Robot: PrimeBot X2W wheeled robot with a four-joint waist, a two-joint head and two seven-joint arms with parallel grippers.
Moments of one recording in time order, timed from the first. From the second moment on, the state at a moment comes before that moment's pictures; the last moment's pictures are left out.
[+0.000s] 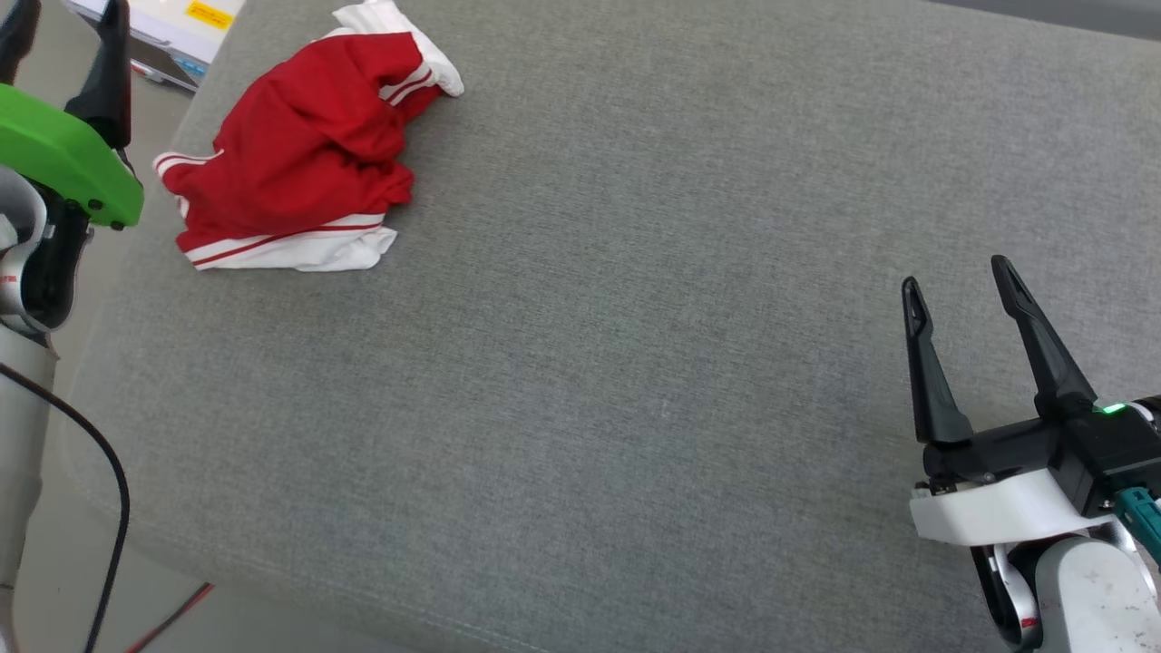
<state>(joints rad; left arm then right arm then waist) -0.84 0.56 -0.23 0.52 -0.61 -0.13 -0.01 -0.09 -0.08 0.04 -0.16 -0.02 0.13 -0.26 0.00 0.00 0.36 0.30</state>
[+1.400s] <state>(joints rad) -1.02 0.72 -0.80 0.65 -0.99 -0.13 0.35 -0.14 -0.08 0.02 -0.16 0.02 0.13 -0.26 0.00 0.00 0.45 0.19</state>
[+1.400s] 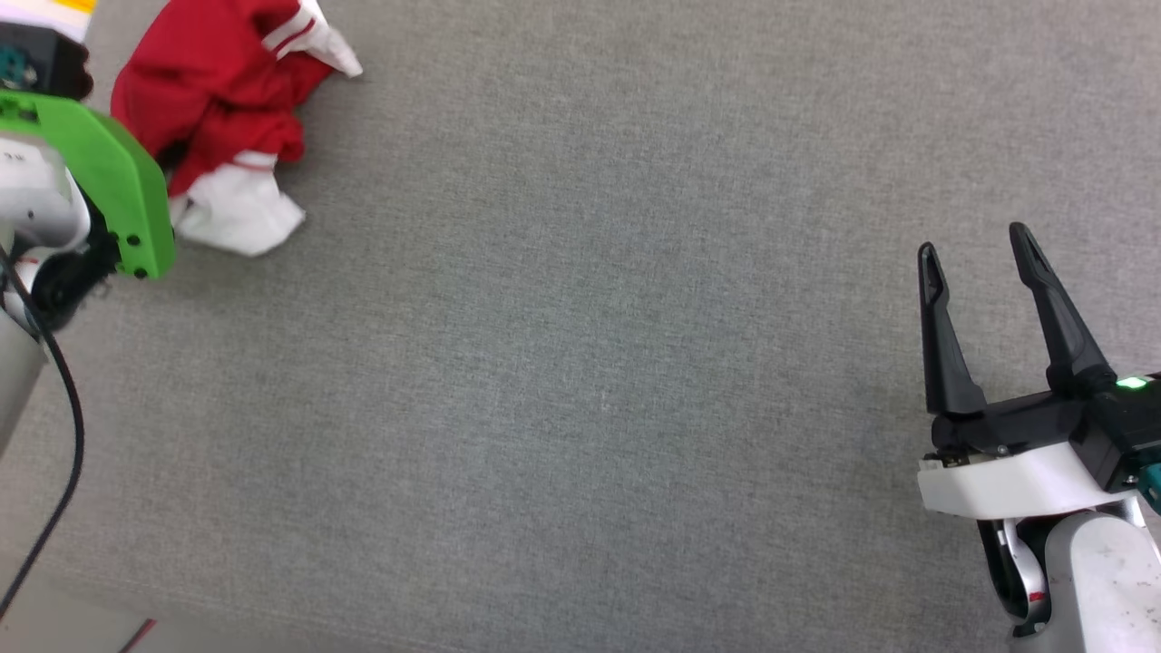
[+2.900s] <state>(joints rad) -1.10 0.38 -1.28 0.34 -0.83 -0.13 0.28 -0.08 -0.05 -0.06 -0.15 0.19 0.13 -0.26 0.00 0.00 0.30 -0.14</state>
